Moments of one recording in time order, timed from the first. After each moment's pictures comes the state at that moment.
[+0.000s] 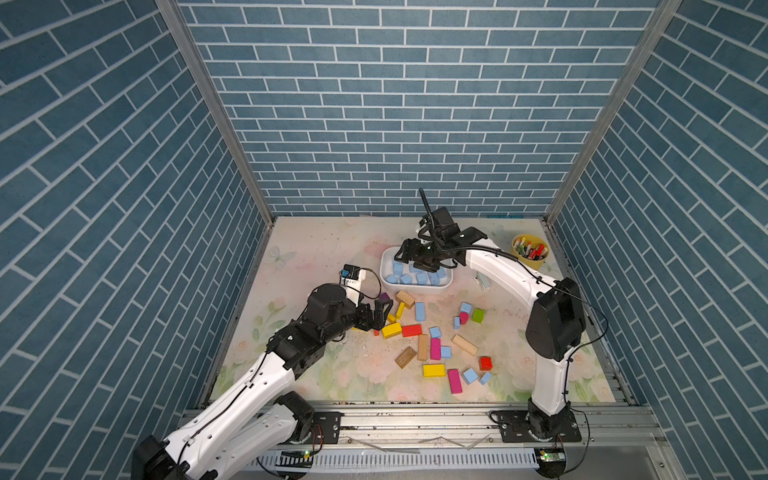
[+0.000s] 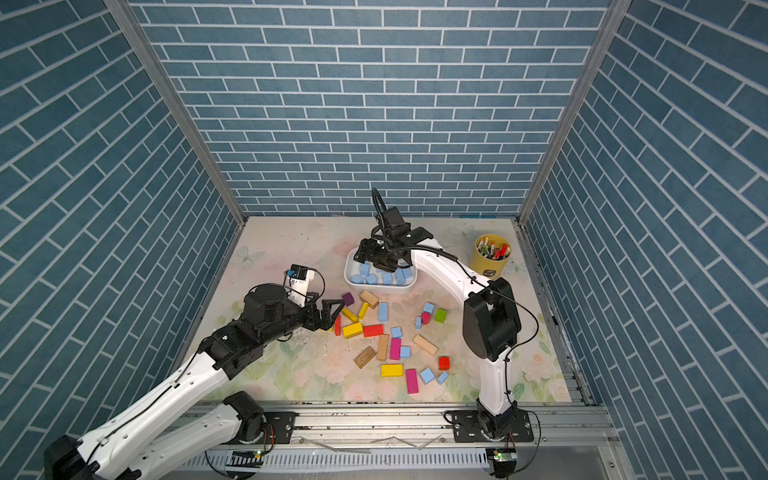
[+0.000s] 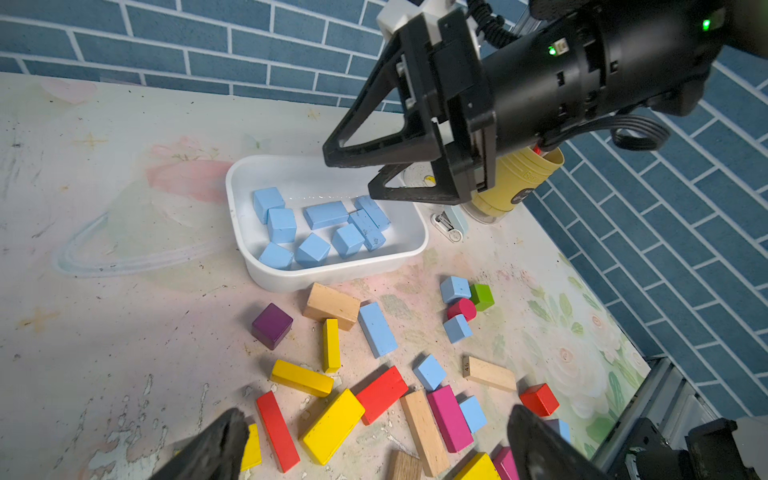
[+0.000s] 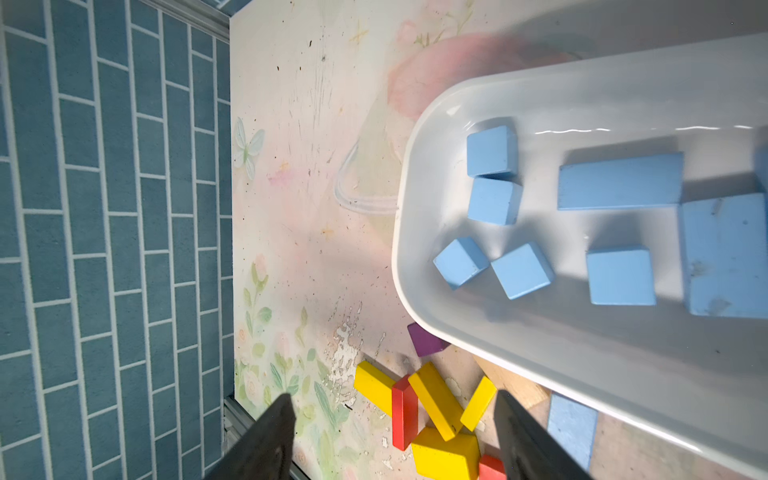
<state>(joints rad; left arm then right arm) -0.61 0.85 0.69 -0.29 0.10 -0.40 0.66 1.92 1.73 -0.68 -0.33 0.73</state>
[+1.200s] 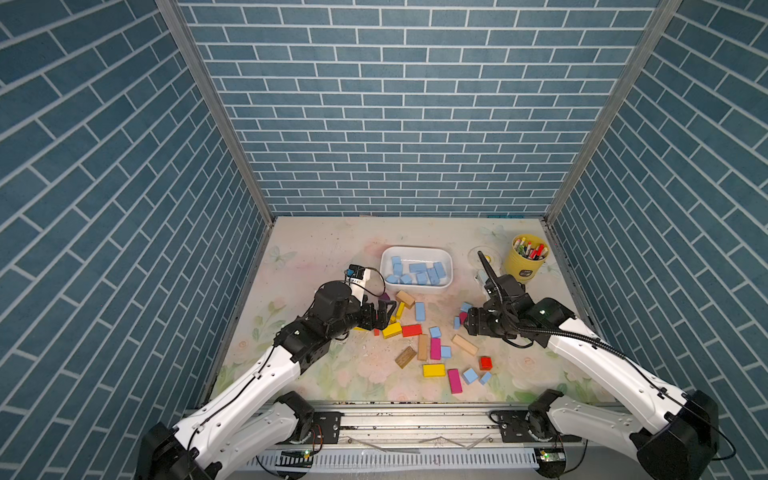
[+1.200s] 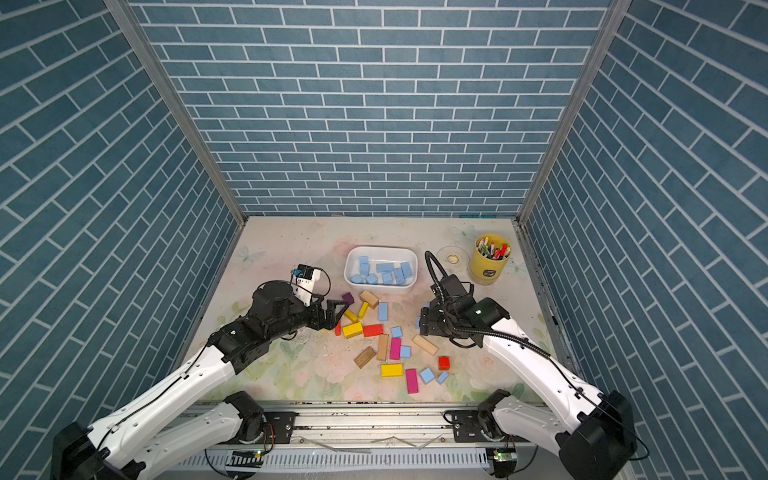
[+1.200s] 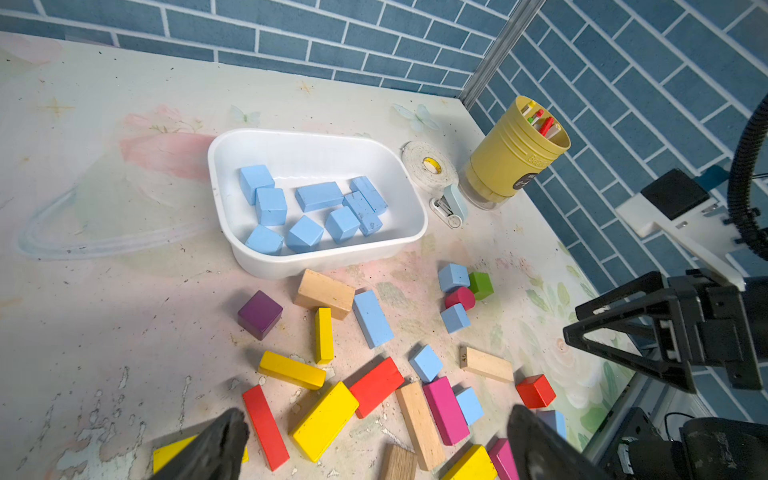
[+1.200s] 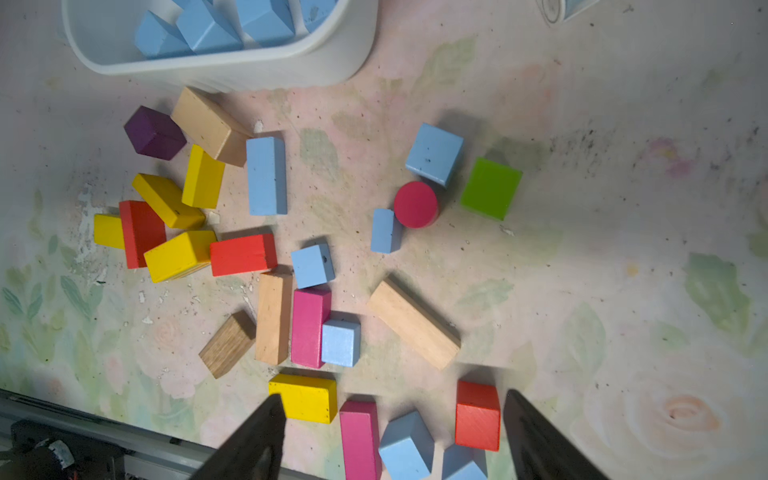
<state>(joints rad) -0.61 0.92 0.69 -0.28 0.13 -0.42 0.65 1.07 0.89 -0.90 -0.01 0.61</state>
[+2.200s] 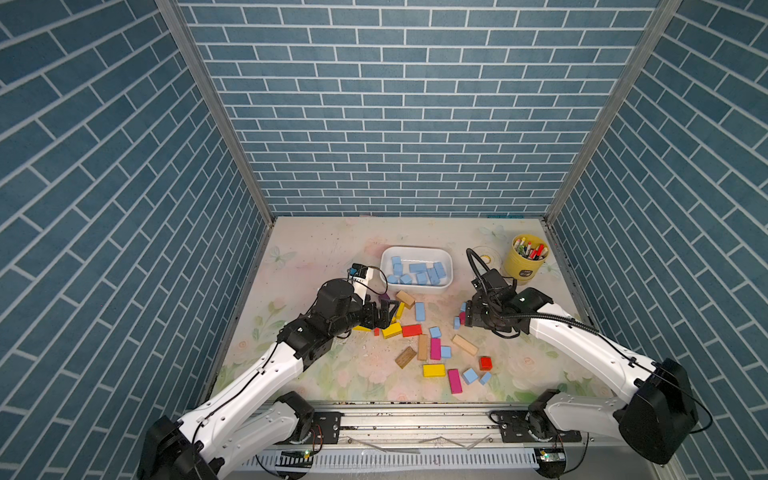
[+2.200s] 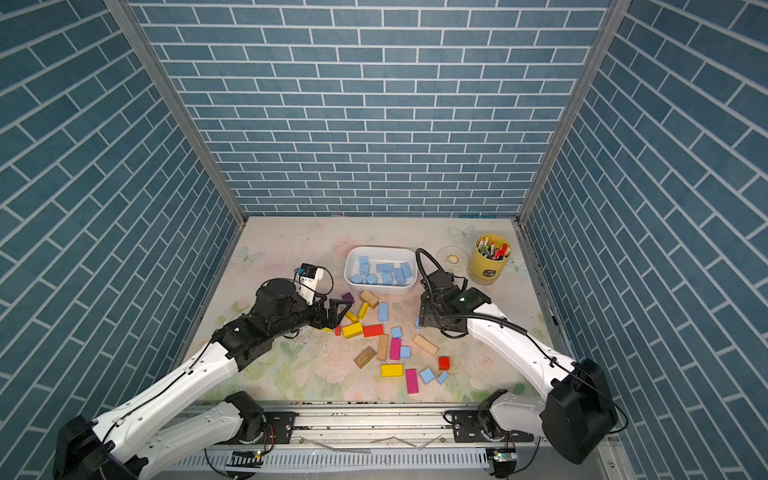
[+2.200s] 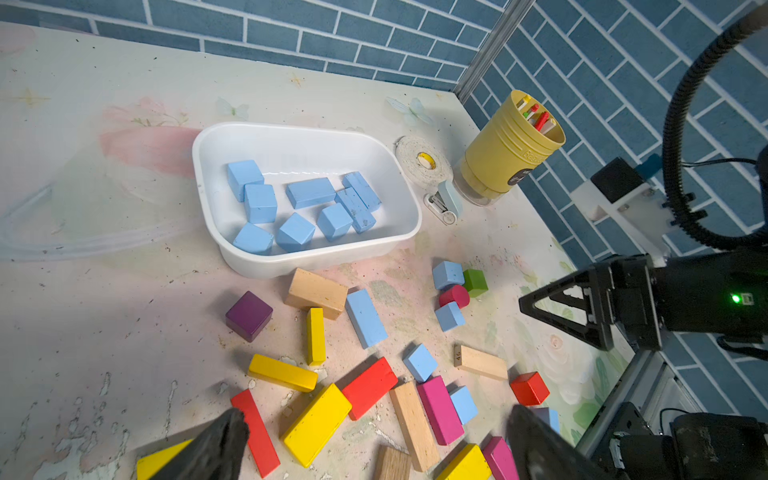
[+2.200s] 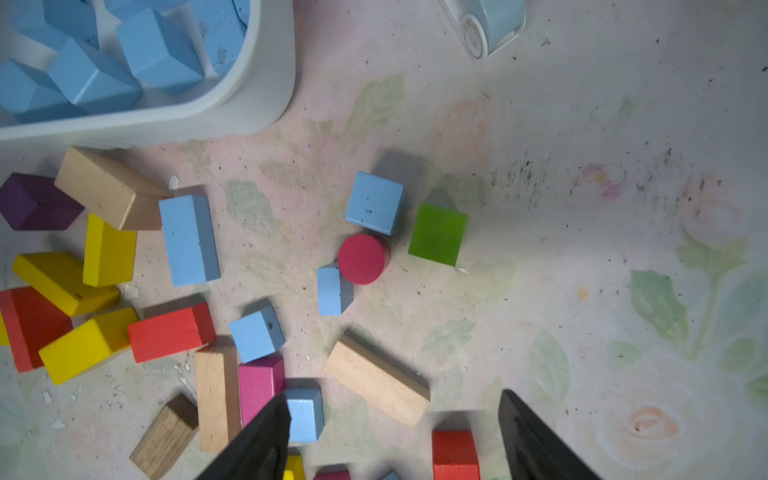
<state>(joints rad) -0.61 0.95 0.70 -0.26 0.15 -0.42 0.65 1.28 0.96 -0.86 0.15 0.70</state>
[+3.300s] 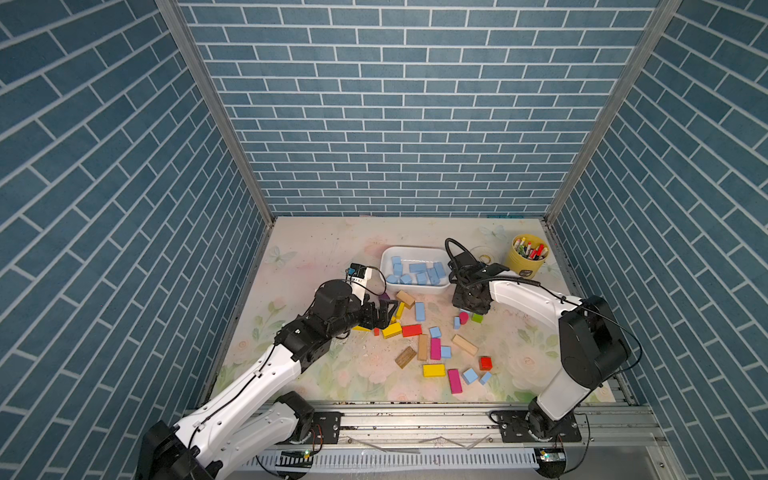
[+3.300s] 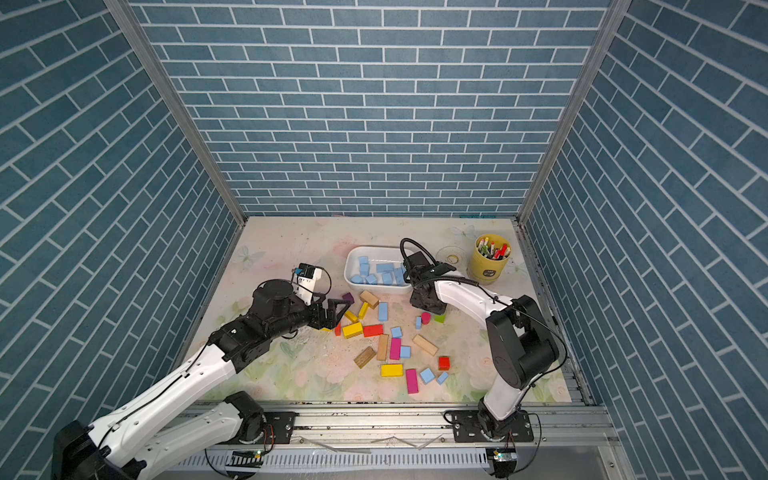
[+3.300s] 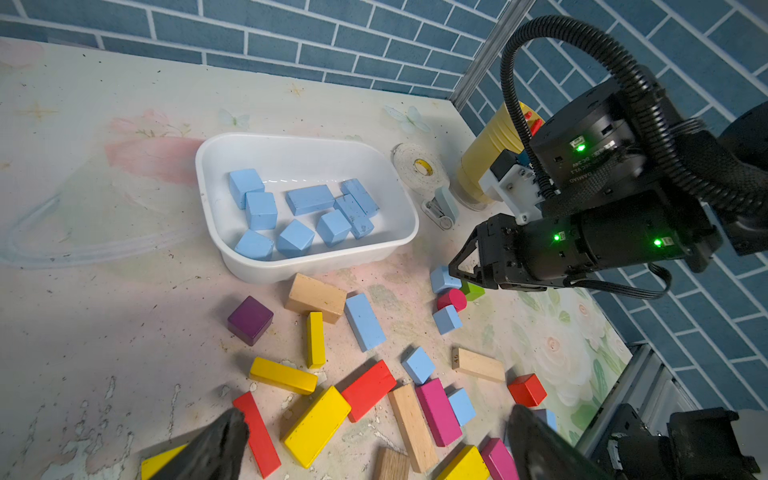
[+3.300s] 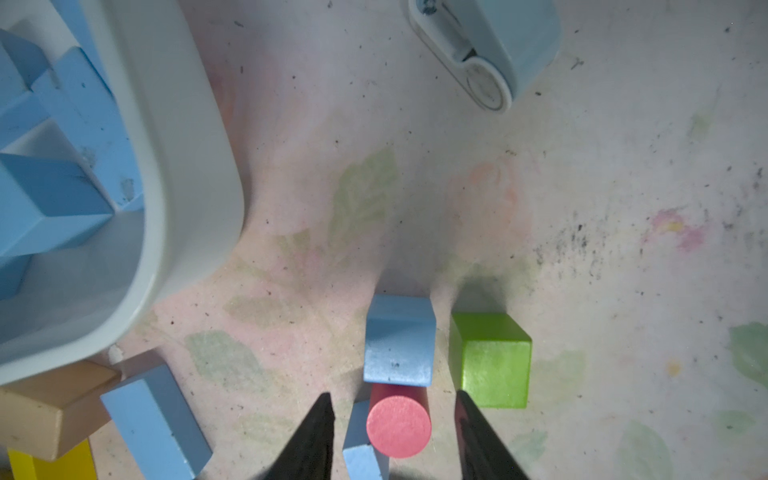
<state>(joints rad) -0.61 0.92 0.70 -0.27 0.15 -0.41 0.60 1.68 1.16 -0.79 0.19 0.87</state>
